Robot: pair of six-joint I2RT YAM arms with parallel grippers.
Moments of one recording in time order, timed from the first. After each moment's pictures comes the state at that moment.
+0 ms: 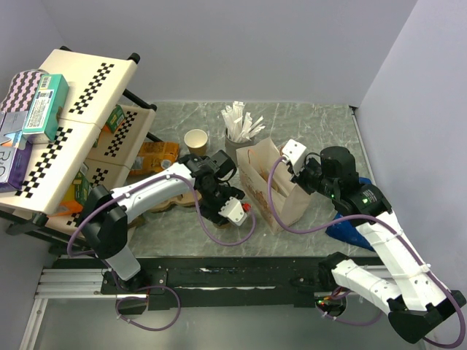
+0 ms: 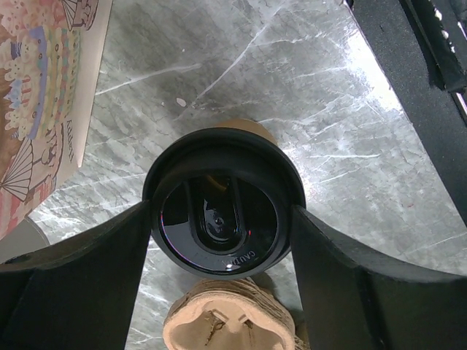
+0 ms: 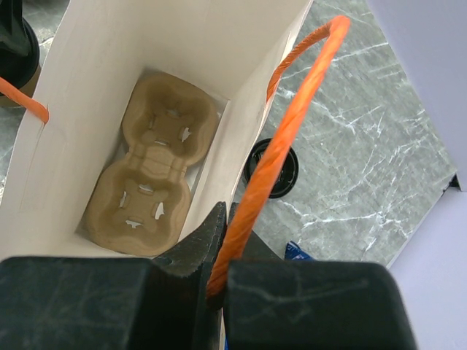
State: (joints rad) left arm -0.83 1.64 1.33 -1.01 0.42 1.37; right arm 0.47 0.88 1.08 -0.74 -0.09 -0.54
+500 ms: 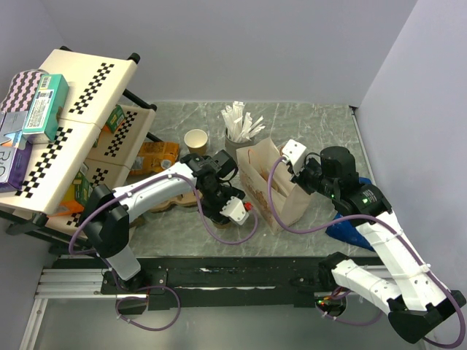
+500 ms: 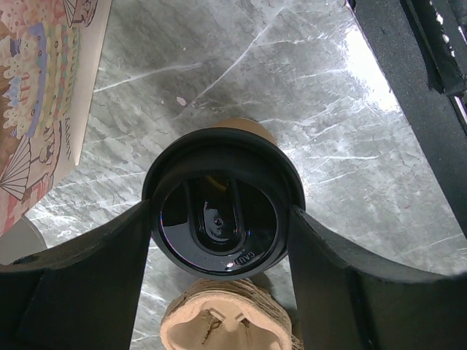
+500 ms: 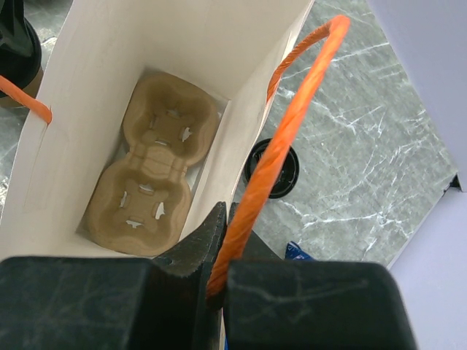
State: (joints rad) left arm -0.84 1.66 1.34 -1.02 0.41 1.34; right arm 0.47 0.88 1.08 -0.74 -0.10 -0.54
